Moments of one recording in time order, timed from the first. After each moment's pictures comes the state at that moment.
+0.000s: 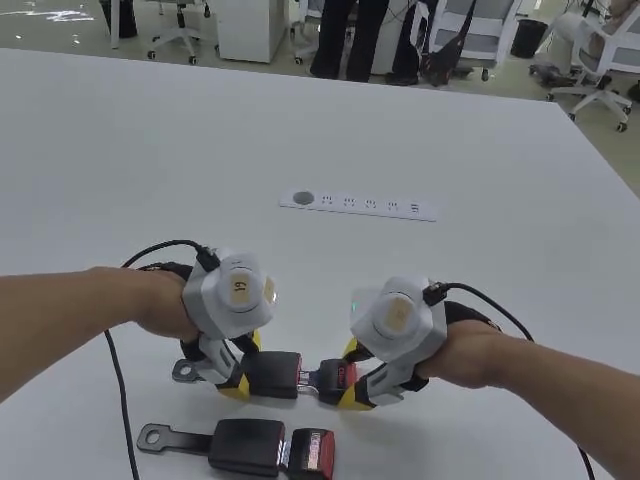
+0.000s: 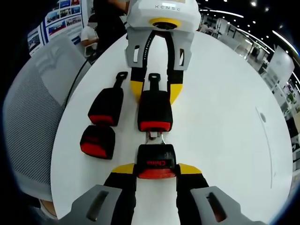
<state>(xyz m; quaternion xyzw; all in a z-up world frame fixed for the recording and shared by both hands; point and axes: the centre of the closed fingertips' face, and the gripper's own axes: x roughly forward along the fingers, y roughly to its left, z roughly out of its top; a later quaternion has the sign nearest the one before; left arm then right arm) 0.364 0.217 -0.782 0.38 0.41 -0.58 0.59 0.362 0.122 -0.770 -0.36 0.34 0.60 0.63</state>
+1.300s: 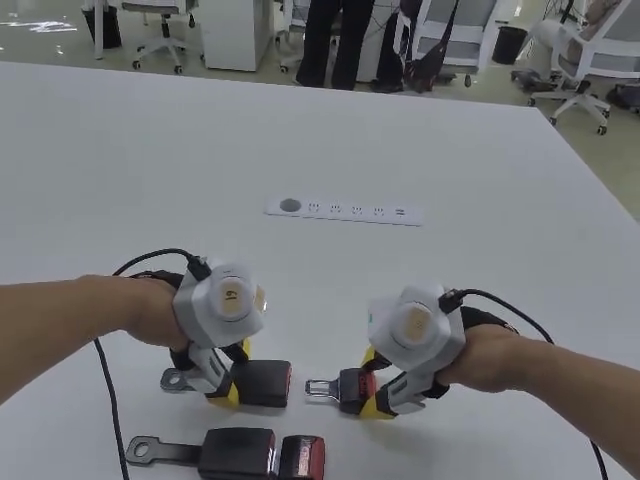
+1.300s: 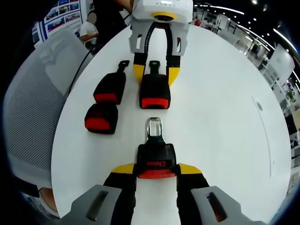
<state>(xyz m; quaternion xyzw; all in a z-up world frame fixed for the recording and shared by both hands) 0.361 0.214 -0.780 0.39 0.42 -0.58 0.58 0.363 0.081 -0.773 -0.38 0.36 0.58 0.62</state>
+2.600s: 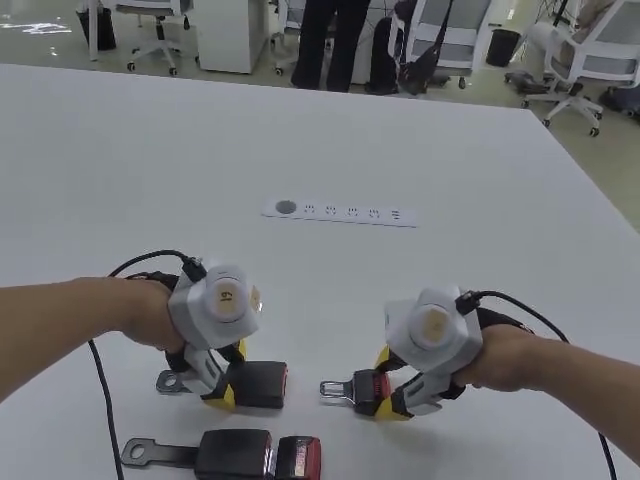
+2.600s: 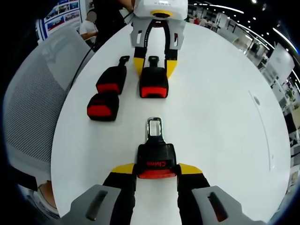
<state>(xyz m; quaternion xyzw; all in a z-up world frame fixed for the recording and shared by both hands) 0.362 0.215 -0.781 0.39 0.41 -0.58 0.58 0.361 0.062 -0.773 -0.38 0.36 0.58 0.62</state>
